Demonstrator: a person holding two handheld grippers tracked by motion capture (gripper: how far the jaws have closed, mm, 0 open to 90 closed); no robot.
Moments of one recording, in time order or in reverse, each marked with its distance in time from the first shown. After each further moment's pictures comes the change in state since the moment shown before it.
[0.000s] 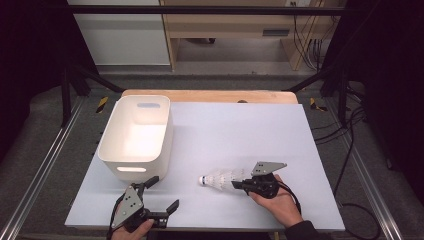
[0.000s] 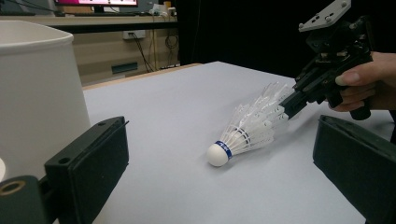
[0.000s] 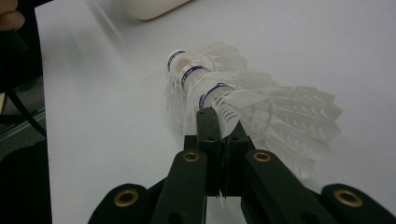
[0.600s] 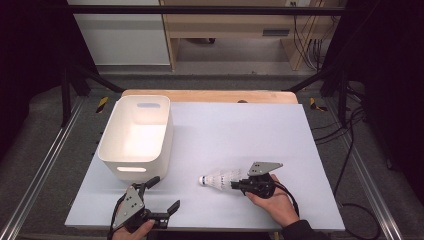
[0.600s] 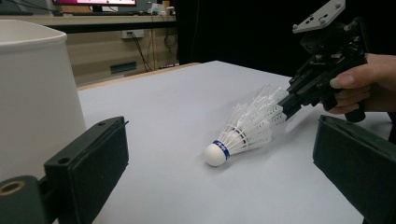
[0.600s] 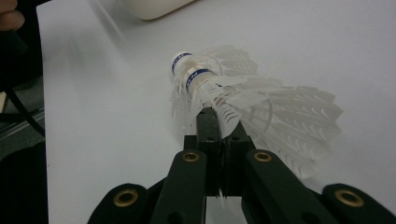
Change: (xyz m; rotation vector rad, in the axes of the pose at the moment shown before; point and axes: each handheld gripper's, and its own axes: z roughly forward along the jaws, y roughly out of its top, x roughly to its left) left arm -0.002 0.000 0.001 0.003 -0.005 0.006; right arm 0.003 0.002 0.009 -0.001 0.010 -0.011
